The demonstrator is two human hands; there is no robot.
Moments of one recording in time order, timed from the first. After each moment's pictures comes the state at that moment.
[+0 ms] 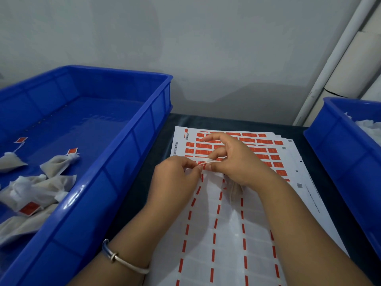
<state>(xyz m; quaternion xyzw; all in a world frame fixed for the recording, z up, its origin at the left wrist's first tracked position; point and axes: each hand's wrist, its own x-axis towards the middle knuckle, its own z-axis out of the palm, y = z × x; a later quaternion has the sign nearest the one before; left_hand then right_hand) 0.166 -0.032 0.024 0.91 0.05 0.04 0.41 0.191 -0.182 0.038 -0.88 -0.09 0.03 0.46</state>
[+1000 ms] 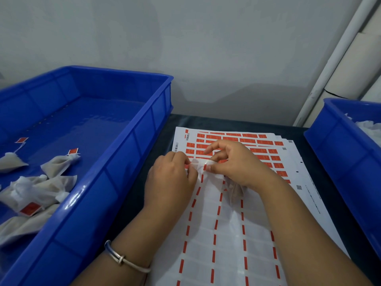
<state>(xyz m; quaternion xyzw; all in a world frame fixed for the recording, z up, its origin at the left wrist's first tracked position) 0.166 -0.029 0.017 0.95 0.02 0.14 0.26 0.191 -0.181 0.039 -0.88 -0.08 0.06 0.46</state>
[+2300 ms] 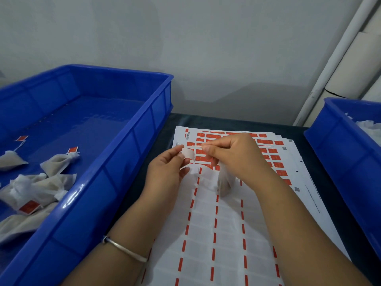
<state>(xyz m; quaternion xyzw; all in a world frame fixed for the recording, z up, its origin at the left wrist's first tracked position) 0.177 -0.026 0.027 0.59 0.19 0.00 0.78 0.189 -0.171 0.049 -0.87 -0.05 -0.05 0.49</state>
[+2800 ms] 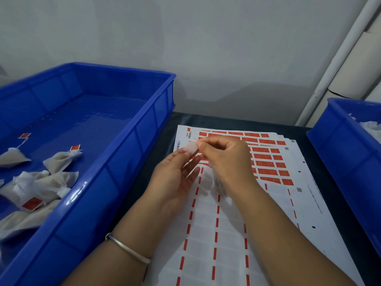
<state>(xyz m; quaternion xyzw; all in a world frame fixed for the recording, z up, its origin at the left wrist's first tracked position) 0.174 -0.027 0.027 0.47 0.19 -0.10 0.85 0.181 -0.138 0.036 -0.80 0.00 -0.17 0.58</state>
